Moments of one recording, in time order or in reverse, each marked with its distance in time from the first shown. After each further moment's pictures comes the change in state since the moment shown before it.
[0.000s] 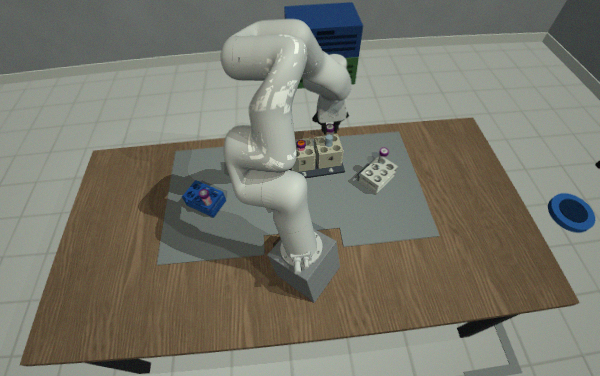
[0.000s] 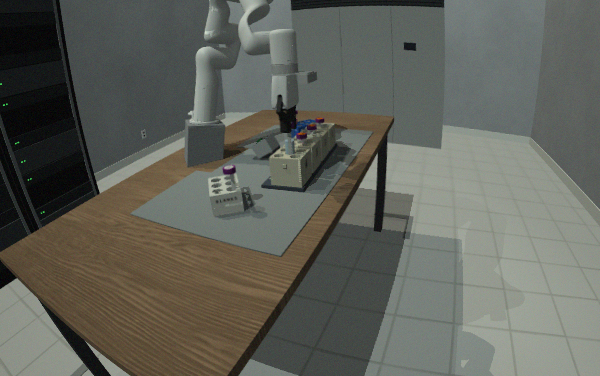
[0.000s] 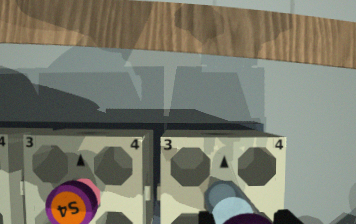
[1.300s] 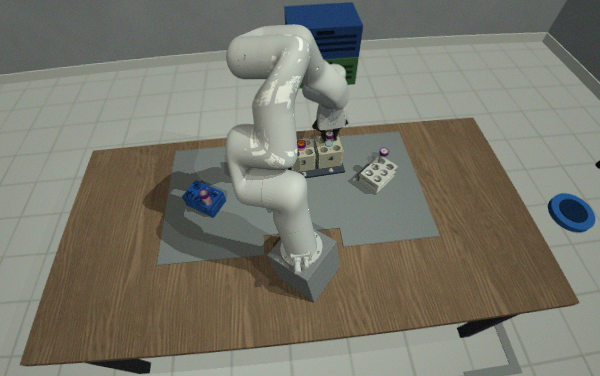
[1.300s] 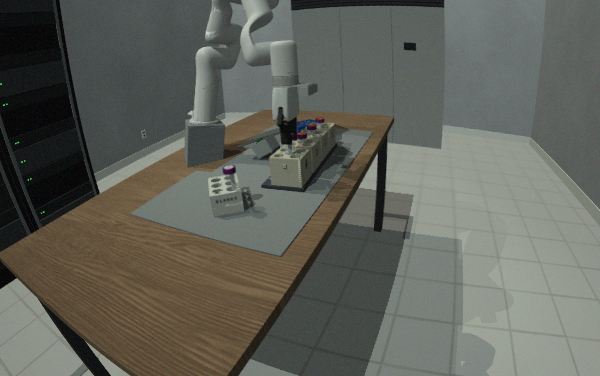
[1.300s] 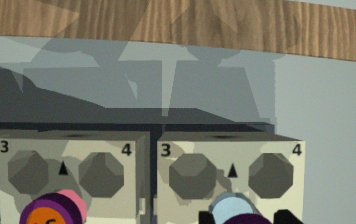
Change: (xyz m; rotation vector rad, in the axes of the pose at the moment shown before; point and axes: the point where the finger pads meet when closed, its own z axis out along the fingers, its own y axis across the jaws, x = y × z) arm 0.000 0.000 0.035 0.000 -0.001 0.000
